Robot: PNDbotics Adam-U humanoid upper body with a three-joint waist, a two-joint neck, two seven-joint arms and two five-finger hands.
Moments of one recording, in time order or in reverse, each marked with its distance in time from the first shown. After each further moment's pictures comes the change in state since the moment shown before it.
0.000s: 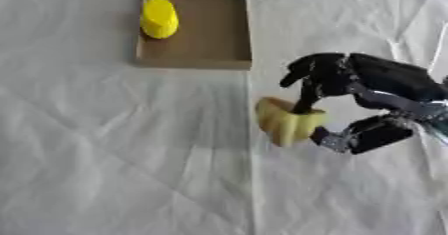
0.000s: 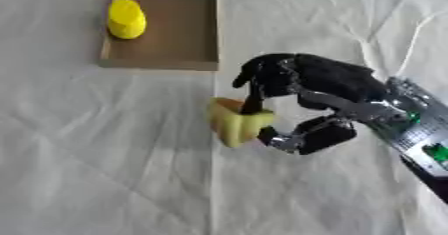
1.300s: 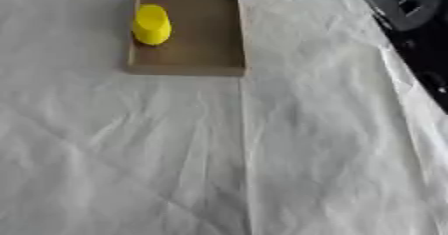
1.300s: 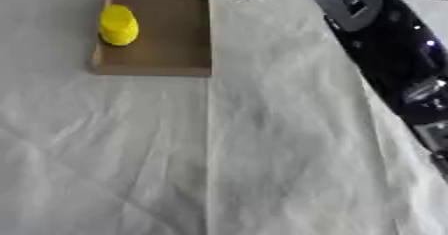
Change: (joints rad) left arm -0.053 -0.018 -0.038 0.000 0.034 -0.001 -0.030; right arm -0.644 0.213 0.012 0.757 0.060 -0.028 0.038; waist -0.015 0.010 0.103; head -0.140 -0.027
